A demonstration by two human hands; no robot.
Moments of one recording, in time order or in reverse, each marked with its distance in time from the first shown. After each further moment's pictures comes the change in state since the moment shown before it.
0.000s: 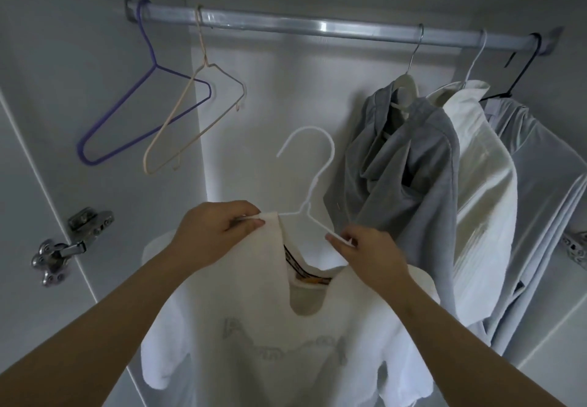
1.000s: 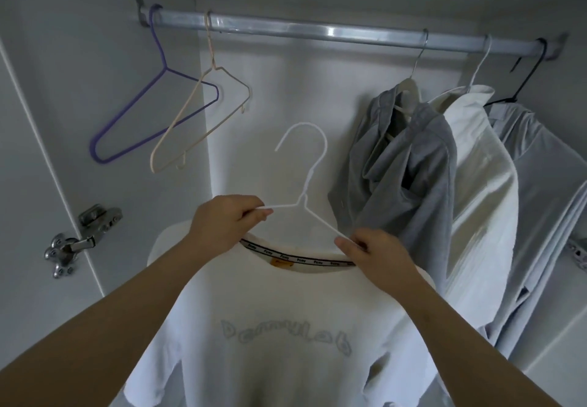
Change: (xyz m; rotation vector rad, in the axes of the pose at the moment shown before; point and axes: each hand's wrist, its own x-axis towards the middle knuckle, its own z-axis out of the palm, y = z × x) left_hand 0.015 0.010 0.005 0.181 -0.085 -0.140; right_hand -0.006 0.005 -0.009 0.058 0.046 -0.127
